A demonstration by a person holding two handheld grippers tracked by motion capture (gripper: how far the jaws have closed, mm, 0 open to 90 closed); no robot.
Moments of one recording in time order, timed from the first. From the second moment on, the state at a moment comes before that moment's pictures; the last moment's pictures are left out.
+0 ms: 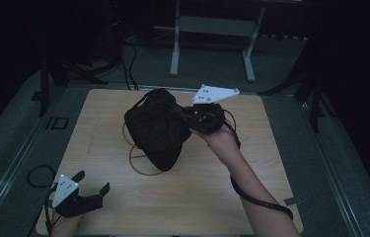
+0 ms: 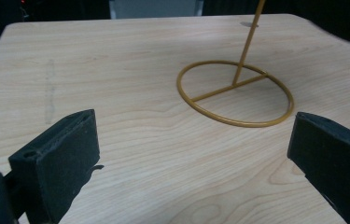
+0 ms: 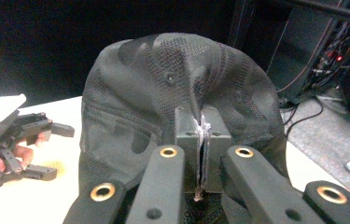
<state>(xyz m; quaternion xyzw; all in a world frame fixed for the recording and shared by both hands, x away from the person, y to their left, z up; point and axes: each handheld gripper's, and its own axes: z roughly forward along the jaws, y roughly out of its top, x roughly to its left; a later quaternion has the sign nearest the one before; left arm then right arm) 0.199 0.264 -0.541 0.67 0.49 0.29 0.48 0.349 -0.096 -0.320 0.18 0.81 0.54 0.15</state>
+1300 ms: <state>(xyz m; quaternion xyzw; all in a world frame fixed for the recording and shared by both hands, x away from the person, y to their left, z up) 0.200 0.264 -0.546 0.67 0.49 0.27 0.49 0.359 -0.065 -0.370 0.22 0.81 0.54 0.08</state>
